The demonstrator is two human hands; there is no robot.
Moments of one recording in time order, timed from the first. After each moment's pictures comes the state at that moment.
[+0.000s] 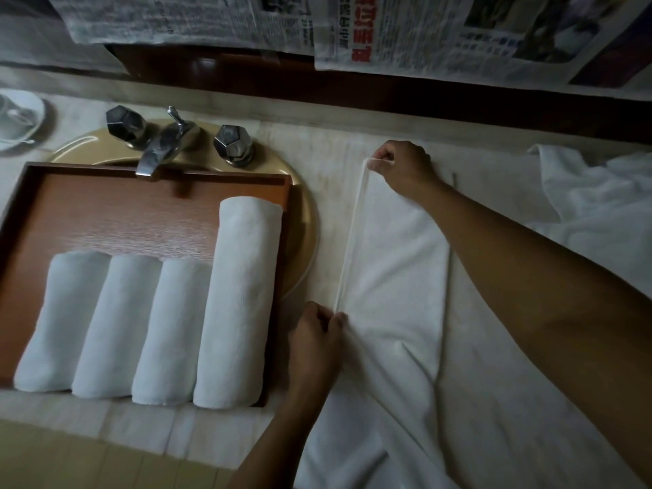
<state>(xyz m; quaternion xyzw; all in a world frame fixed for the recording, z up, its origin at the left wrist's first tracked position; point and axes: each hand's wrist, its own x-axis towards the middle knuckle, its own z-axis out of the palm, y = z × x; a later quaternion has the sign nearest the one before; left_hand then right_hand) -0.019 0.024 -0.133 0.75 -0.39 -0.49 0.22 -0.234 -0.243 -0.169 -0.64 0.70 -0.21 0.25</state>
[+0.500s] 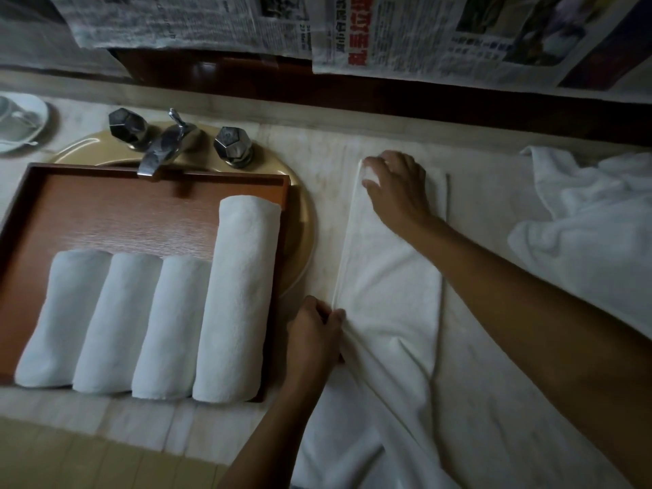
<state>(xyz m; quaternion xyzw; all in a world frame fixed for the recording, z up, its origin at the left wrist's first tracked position) -0.021 0.017 -0.125 0.74 -0.40 -0.50 0.21 -0.214 -0.185 -0.179 -0.73 0.66 -0.19 0.04</state>
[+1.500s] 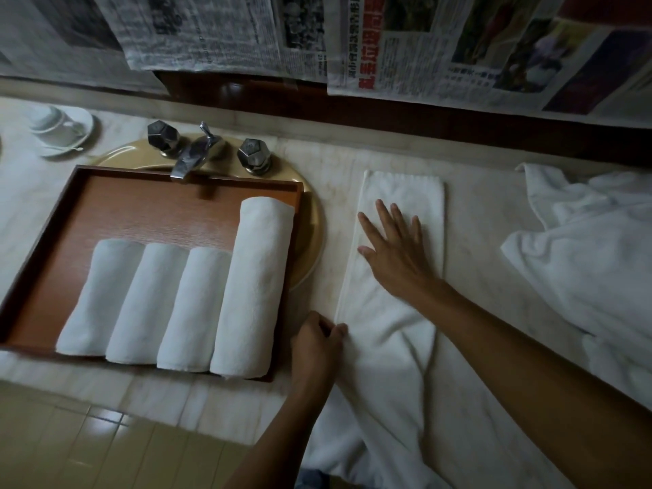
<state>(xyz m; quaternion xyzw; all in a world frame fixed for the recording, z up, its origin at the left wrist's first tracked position) -0.015 0.051 -0.135 0.76 -0.38 -0.48 0.20 -0.195 -0.080 -0.177 -0.77 0.63 -0.04 0.08</state>
